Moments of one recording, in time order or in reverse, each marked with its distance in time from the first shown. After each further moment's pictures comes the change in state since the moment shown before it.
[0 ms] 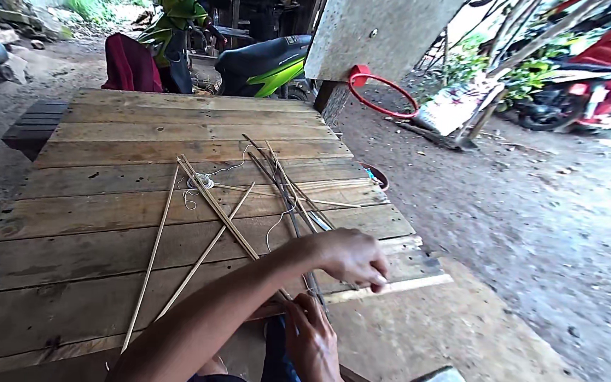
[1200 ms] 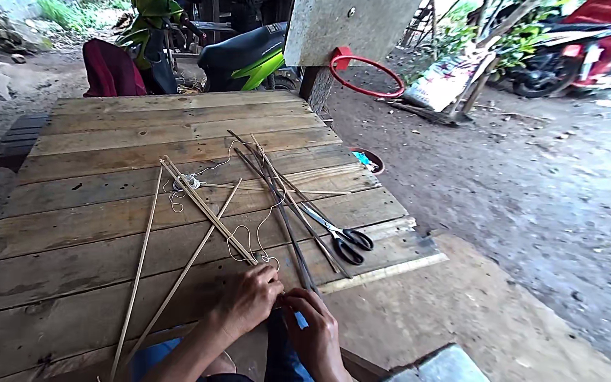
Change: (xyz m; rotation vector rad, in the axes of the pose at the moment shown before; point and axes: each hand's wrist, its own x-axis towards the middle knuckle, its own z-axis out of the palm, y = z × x) left_hand -0.079 -0.092 0.143 0.504 0.787 -0.086; right_hand -0.007 0.018 0.002 0.275 0.017 0.129
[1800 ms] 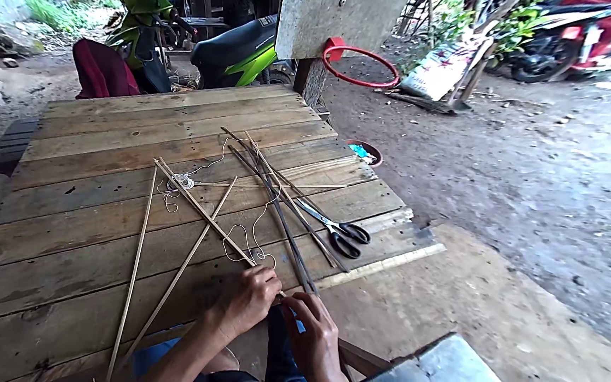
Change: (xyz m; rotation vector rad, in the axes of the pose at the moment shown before) left_hand 0.001 0.000 0.002 -0.054 -0.003 0.057; right_hand -0.010 -0.007 -0.002 -0.118 0.055 0.004
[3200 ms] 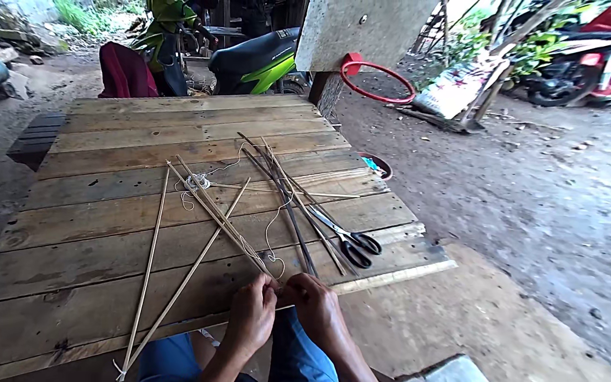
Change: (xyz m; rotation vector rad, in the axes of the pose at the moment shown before) left_hand -0.004 0.045 -0.023 -0.517 -0.066 -1.027; right_hand 0.052 0.003 -0.003 0.124 -0.311 0.043
